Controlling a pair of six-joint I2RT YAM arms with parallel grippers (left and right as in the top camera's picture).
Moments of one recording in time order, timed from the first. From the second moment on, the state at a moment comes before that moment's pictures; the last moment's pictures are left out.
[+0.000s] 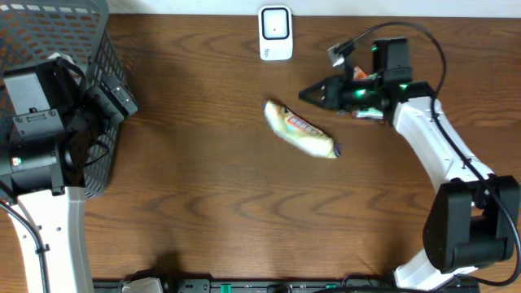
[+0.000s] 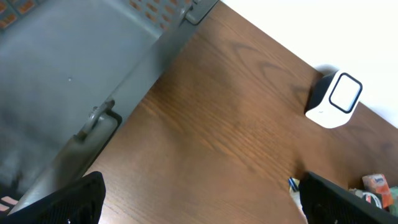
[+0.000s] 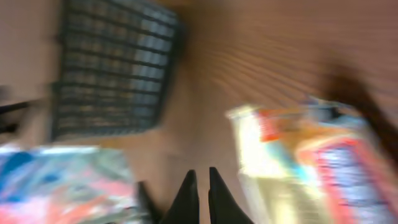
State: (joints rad) left arm 0.21 1.23 1.46 -1.02 0.09 -0.41; right arm 0.15 1.78 1.33 -0.47 -0.94 0.31
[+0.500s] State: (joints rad) left arm 0.21 1.23 1.46 -1.02 0.09 -0.41; right arm 0.31 1.78 1.33 -0.72 -0.30 -0.05
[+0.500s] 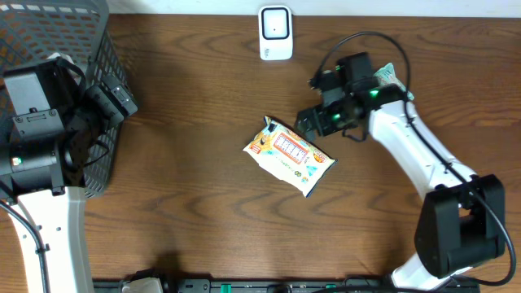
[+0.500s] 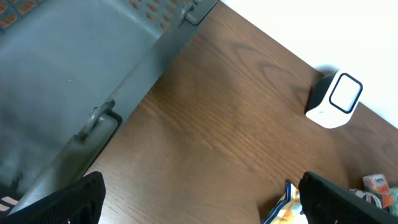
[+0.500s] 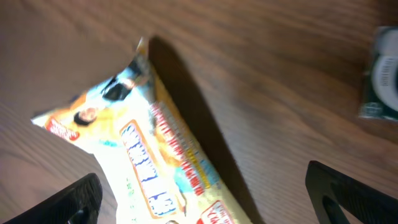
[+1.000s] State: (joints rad) left arm 0.21 1.23 1.46 -1.02 0.09 -0.41; right arm 0.91 1.78 1.31 -0.78 0.40 0.05
